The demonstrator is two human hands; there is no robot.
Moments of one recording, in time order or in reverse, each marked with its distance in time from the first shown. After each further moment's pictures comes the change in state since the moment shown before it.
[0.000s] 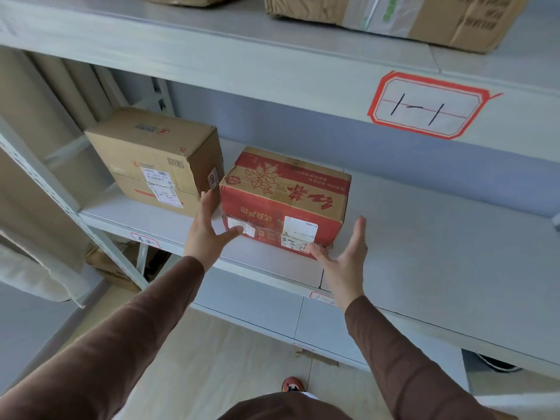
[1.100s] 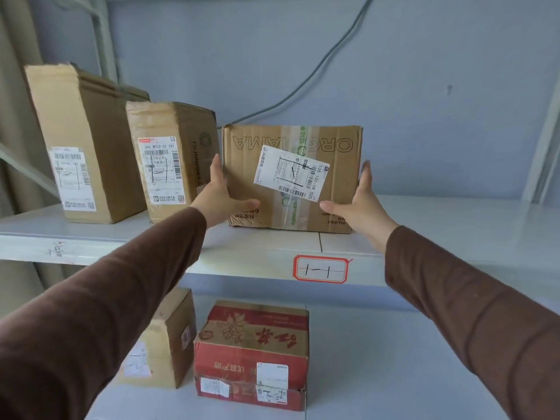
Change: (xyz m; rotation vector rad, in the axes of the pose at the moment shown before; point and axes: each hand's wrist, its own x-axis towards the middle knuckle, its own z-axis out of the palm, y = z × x) left_hand 0.100 0.360 -0.126 0.020 -0.071 0.393; right_hand 0.118 -0.311 -0.200 -0.017 0.045 -0.334
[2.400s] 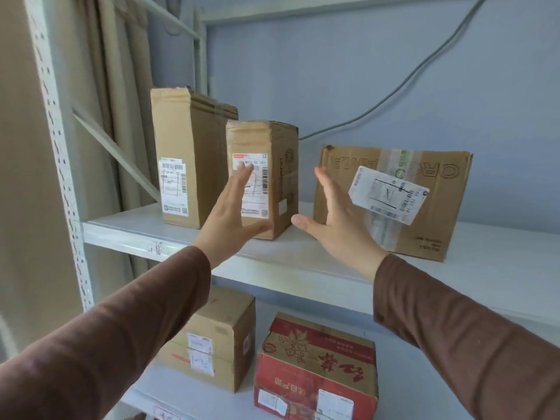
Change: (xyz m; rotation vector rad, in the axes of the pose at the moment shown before) left_hand -0.045 -0.073 -0.091 0.172 0.250 0.332; right_hand -0.008 -0.097 0.145 -0.129 -0.192 -0.480
